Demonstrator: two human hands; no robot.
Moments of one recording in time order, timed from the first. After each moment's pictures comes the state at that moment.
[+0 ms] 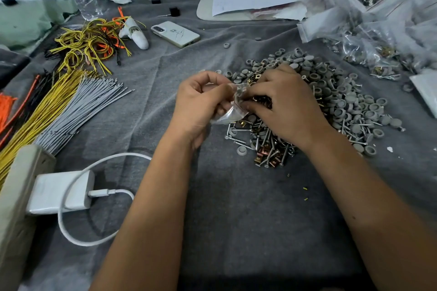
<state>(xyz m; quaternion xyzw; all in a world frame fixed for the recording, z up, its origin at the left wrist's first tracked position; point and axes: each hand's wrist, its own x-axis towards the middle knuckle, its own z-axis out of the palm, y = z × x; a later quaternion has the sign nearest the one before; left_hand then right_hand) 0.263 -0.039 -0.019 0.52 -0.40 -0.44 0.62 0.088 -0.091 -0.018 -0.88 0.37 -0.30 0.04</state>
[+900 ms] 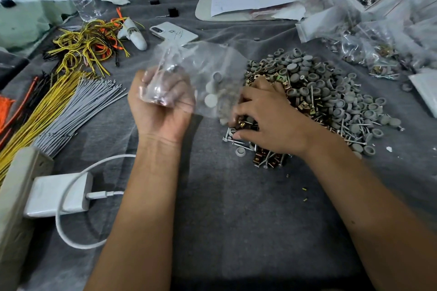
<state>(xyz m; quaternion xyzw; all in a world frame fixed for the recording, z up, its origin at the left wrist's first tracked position) 0.298 -0.029 0.000 0.12 -0.07 -0.61 0.78 0.096 -0.077 -0.015 -0.93 0.33 -0.13 0.09</state>
